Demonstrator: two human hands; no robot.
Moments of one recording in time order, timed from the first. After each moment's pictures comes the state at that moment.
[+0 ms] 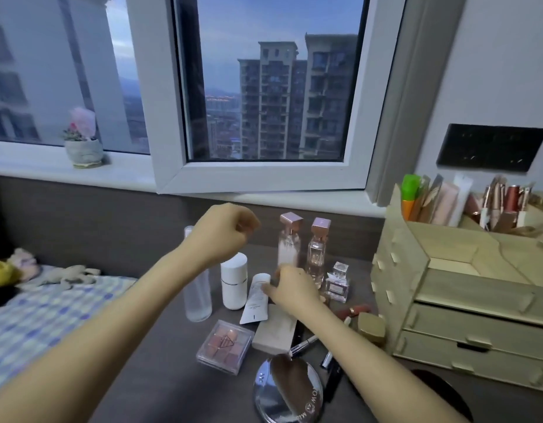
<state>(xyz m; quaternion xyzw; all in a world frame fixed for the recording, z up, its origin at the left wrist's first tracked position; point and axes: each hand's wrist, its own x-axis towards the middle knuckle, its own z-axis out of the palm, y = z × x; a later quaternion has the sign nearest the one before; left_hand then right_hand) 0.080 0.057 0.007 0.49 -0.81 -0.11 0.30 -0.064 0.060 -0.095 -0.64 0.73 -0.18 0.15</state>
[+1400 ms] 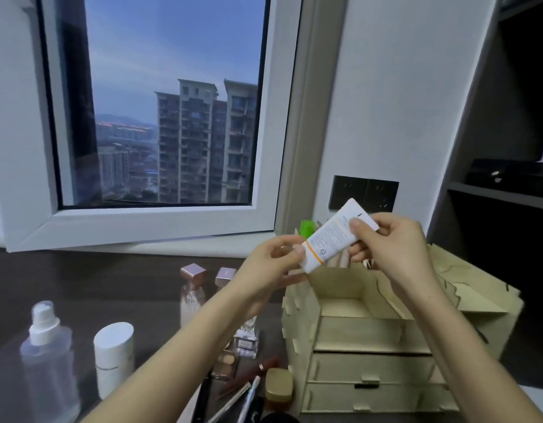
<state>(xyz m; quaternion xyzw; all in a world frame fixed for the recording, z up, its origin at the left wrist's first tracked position) -0.111 0.068 0.018 0.18 -0.61 -0.67 0.38 -0.253 0.168 0.064 -0.46 0.63 -0.62 0.01</state>
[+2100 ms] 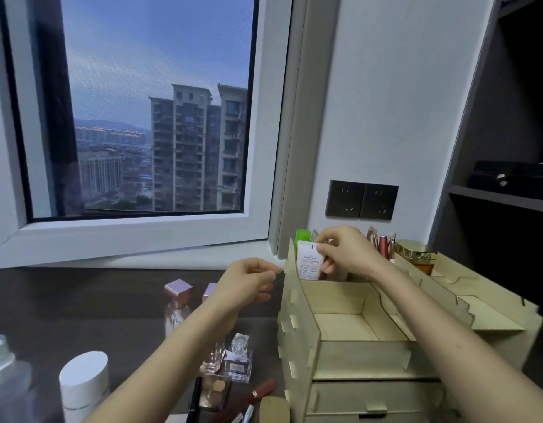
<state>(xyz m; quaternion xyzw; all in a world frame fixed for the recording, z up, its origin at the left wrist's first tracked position) -0.114 0.019 -0.001 0.29 -0.66 -0.59 0.37 -0.307 0.079 0.052 -0.58 0.74 -0.34 0.06</state>
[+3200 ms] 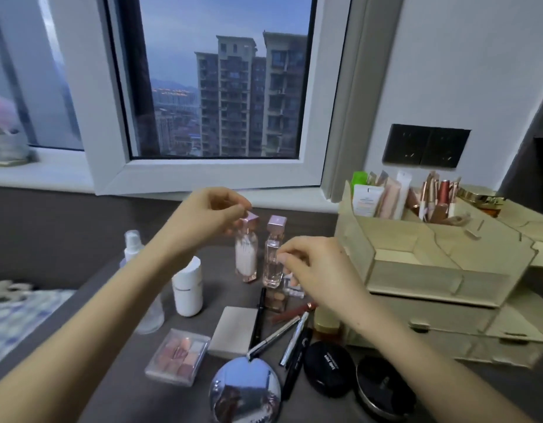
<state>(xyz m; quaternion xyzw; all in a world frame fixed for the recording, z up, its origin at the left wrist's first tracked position) 0.037 0.064 0.019 0.37 -0.72 -0.40 0.43 -0.131 0.145 -0.022 -0.67 0.63 -0.38 0.06</state>
